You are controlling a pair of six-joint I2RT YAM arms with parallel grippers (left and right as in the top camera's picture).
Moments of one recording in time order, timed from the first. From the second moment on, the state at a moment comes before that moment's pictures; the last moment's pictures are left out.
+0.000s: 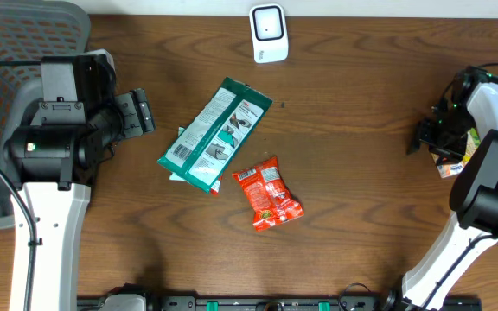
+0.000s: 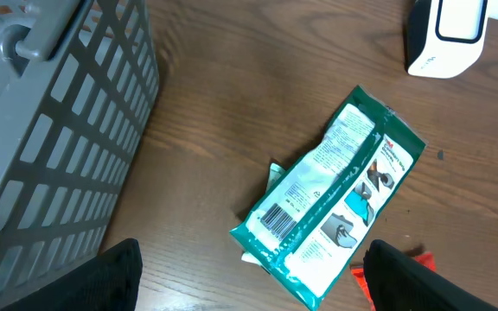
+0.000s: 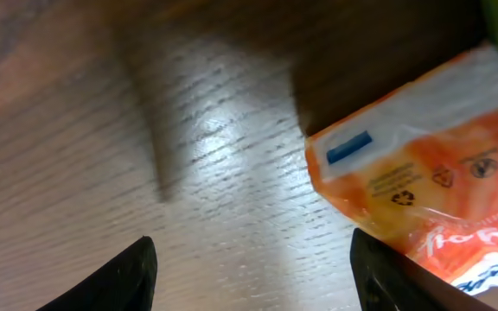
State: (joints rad) left arm -0.02 1.29 1.49 -1.08 -0.01 -0.23; right arm -0.34 2.17 1.63 -1.18 -0.03 0.07
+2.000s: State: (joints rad) left arm -0.02 1.29 1.49 -1.08 -0.01 -0.23; right arm 0.42 2.10 1.32 -0.86 -0.77 0.01
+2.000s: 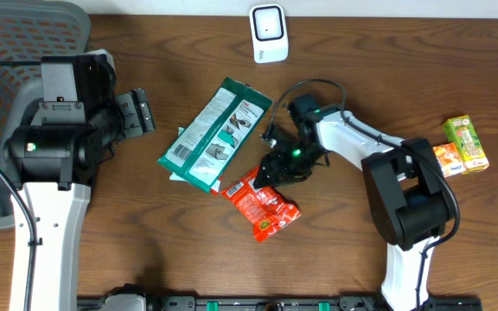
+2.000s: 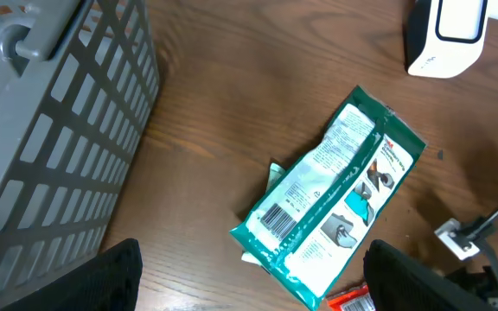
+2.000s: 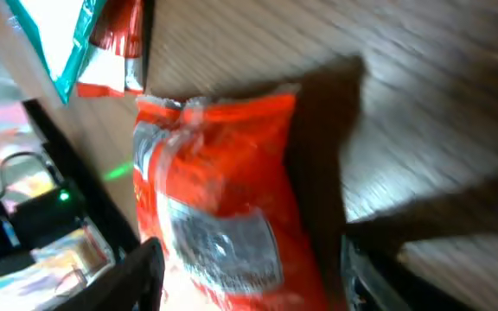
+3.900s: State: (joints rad) left arm -0.02 1.29 1.49 -1.08 -0.01 -0.23; right arm 0.18 2.03 1.24 -0.89 -0.64 -0.05
